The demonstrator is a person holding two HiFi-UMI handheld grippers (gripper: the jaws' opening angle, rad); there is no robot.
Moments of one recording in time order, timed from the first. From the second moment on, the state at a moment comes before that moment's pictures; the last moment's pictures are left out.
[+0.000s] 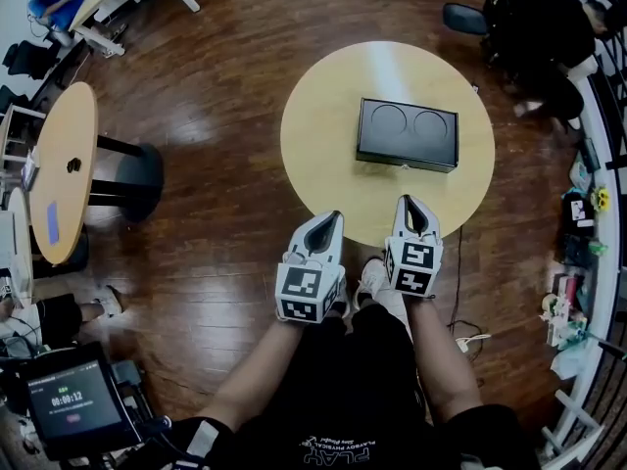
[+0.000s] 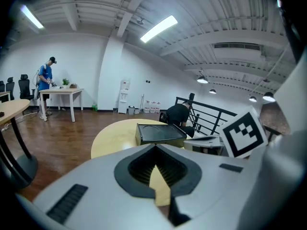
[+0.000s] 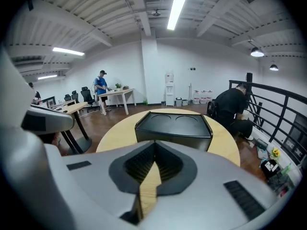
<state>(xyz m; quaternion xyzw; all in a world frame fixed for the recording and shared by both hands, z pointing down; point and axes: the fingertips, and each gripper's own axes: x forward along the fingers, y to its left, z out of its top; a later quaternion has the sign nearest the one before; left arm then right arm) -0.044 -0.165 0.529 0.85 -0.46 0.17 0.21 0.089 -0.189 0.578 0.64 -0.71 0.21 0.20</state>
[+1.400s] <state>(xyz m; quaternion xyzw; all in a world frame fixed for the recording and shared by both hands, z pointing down) -0.040 -0.078 0.460 0.89 -0.41 0.13 0.17 0.067 -0.038 0.499 0.65 -0.72 0.19 0.18</state>
